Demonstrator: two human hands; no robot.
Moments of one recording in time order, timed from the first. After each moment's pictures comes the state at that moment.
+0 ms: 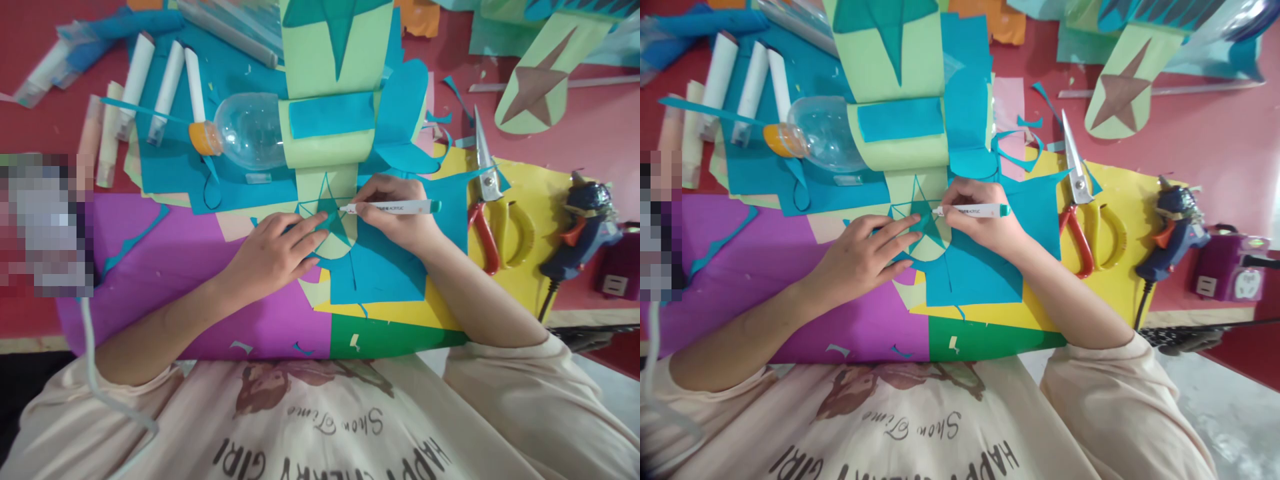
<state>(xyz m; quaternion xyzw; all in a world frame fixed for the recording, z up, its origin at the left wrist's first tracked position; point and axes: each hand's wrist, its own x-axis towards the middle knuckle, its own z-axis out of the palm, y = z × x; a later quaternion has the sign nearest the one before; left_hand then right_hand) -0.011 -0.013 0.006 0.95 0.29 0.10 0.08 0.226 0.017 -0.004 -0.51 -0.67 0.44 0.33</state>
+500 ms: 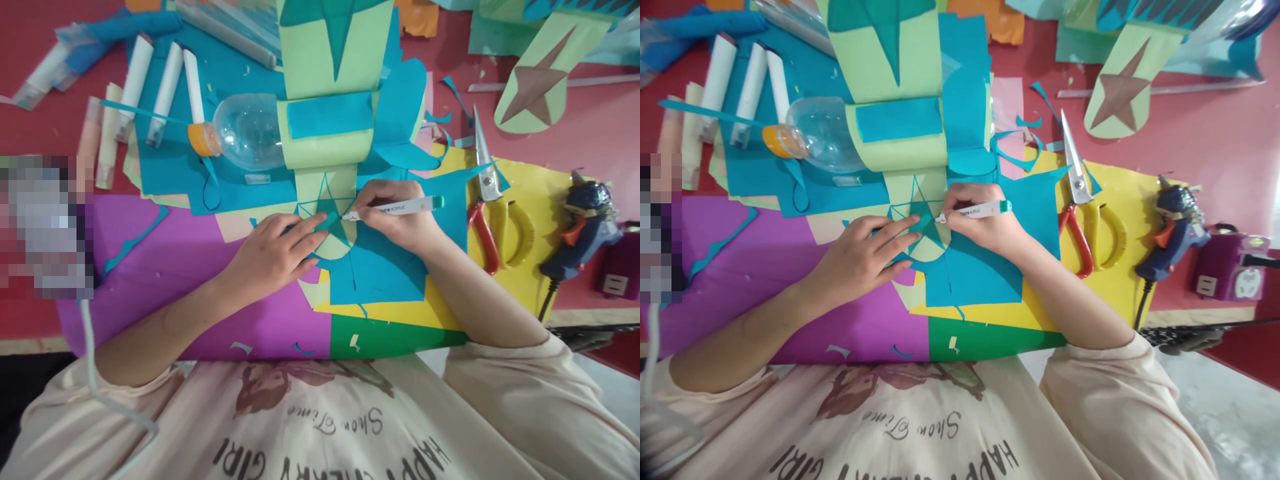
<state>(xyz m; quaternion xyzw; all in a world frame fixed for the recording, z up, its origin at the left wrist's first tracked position) -0.011 -0.013 0.005 0.95 0.29 0.09 0.08 0.227 0.018 -0.004 -0.47 -0.68 0.44 0.34</state>
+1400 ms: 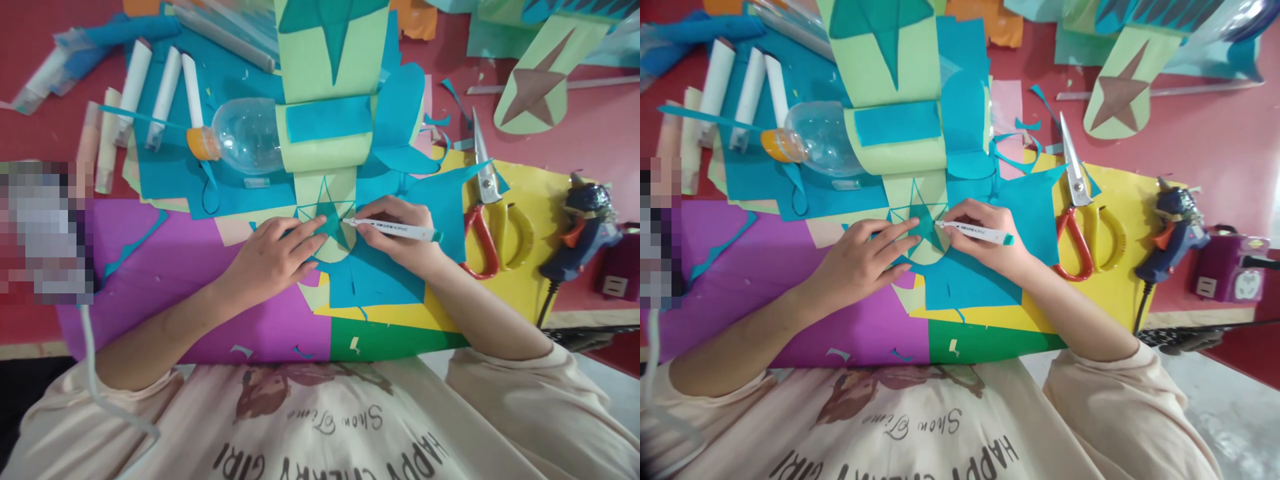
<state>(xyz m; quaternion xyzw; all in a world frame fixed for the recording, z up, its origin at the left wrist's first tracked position) -0.012 -0.013 0.005 0.95 0.29 0.09 0.08 0.231 -0.007 -0.004 -0.50 -0.70 0.37 0.36</state>
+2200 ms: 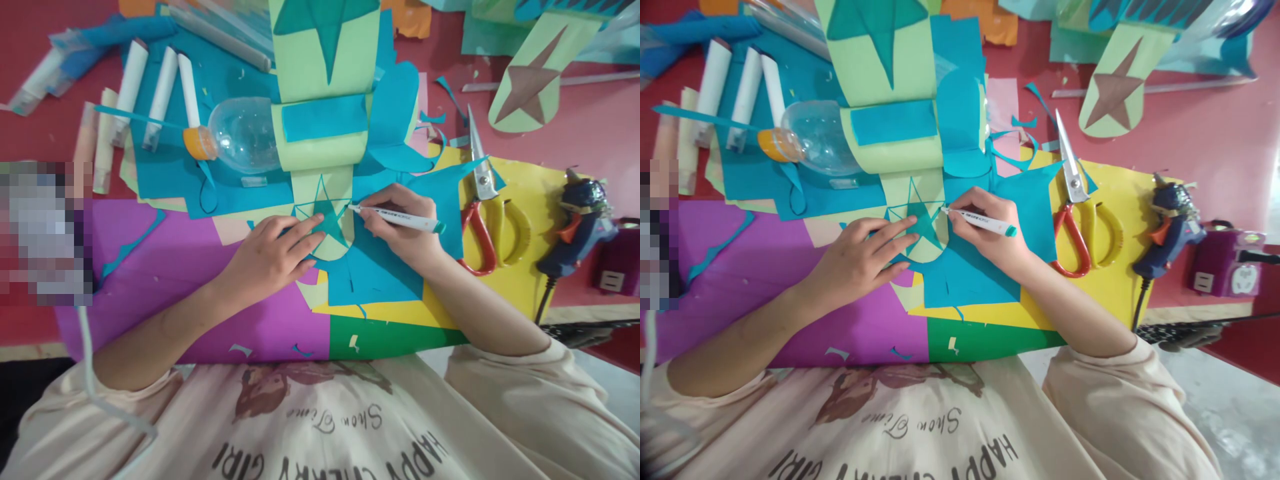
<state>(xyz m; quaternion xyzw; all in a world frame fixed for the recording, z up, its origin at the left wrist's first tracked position) -0.012 -0.013 0.006 0.95 0.30 0.08 0.09 0.230 -0.006 -0.004 -0.56 -0.62 0.40 0.39</state>
